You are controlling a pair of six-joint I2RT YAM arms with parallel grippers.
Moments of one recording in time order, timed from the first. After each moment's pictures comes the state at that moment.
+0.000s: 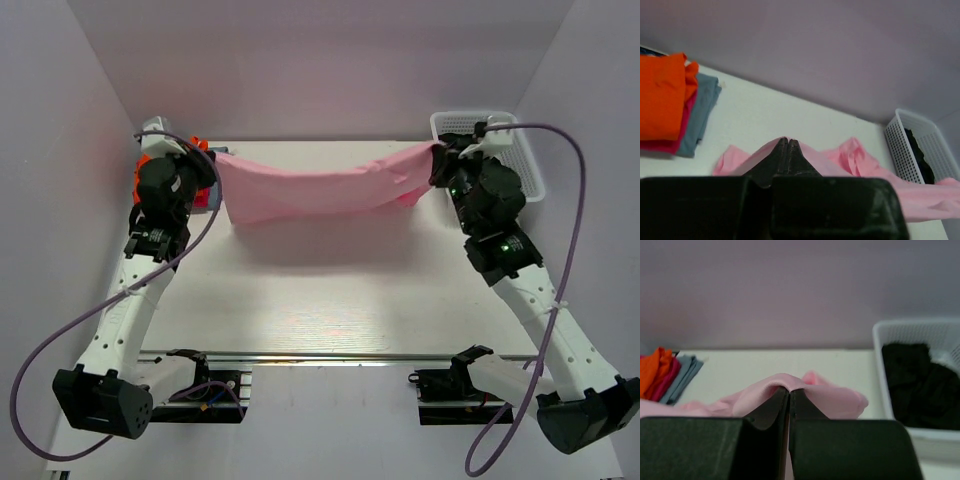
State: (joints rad) left arm -0.17 1.09 1.05 -0.03 -0.10 -0.48; right arm 0.43 1.01 1.08 -0.02 0.25 0.17
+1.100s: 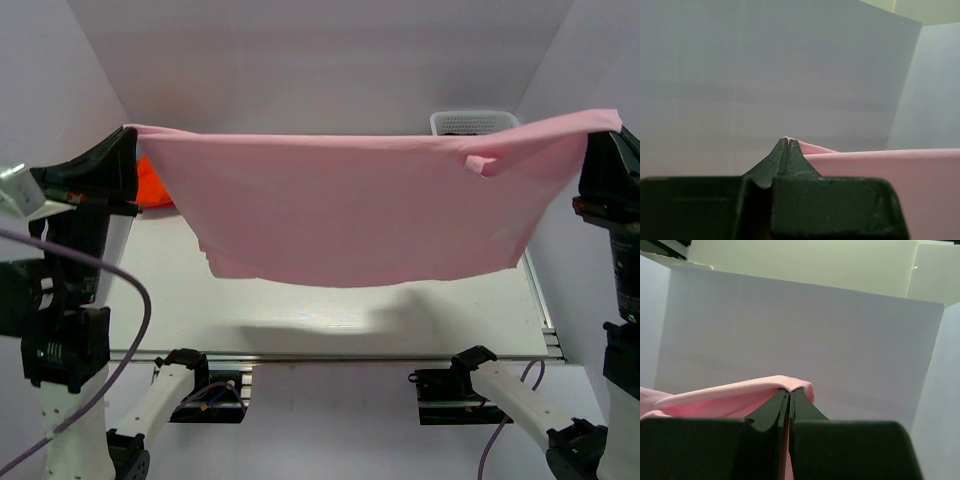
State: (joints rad) left arm -0.16 0.76 1.57 -0.19 0.07 -0.25; right arm 0.42 0.78 1.72 -0.16 -0.02 -0.25
